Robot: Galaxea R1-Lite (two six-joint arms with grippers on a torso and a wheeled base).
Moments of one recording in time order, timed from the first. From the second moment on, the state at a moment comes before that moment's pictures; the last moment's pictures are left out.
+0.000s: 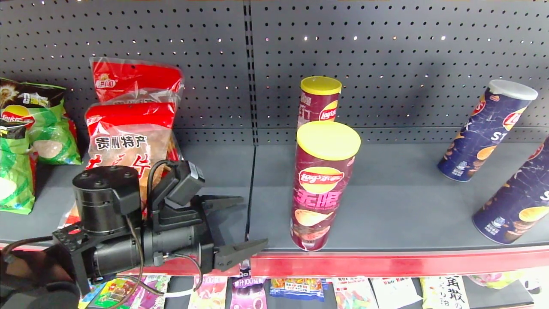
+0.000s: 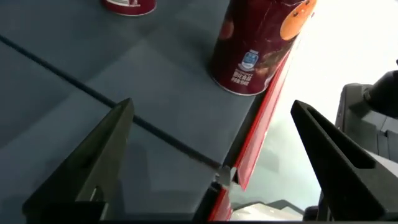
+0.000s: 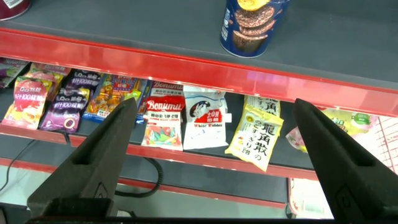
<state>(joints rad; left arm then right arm) -0.51 1.69 -0.43 -1.01 -0.60 0.05 0.22 0.24 -0.46 0.44 -0.14 -0.08</state>
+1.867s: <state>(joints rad) -0.54 1.91 -0.66 -1.01 -0.58 0.09 0.22 0.24 -0.46 0.44 -0.14 -0.08</state>
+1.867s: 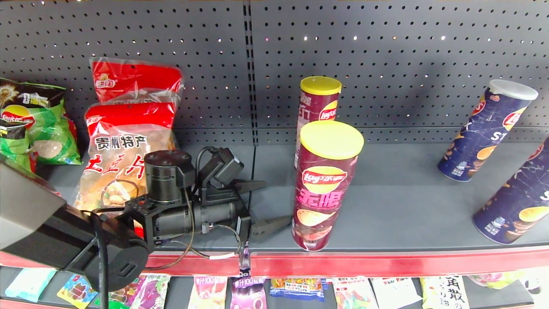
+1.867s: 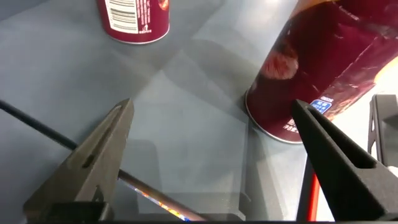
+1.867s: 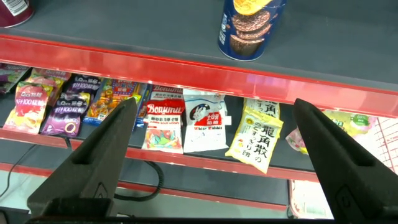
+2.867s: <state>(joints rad) -0.50 1.88 -0.65 -1.01 -0.58 0.09 0.22 0.24 -0.46 0.44 -0.14 -0.08</state>
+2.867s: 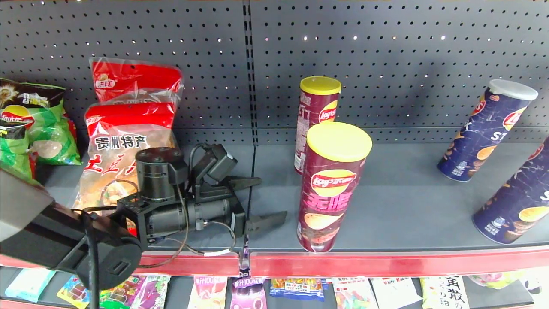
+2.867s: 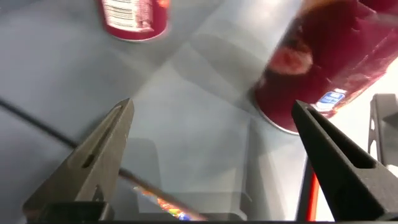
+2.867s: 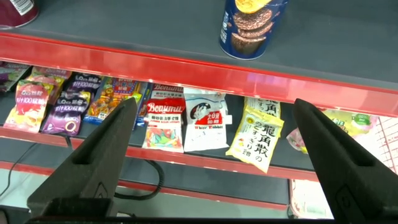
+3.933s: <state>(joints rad) -0.38 0.65 -0.42 0.02 0.26 0.00 0.22 0.10 -0.33 0.44 -0.20 -0.10</state>
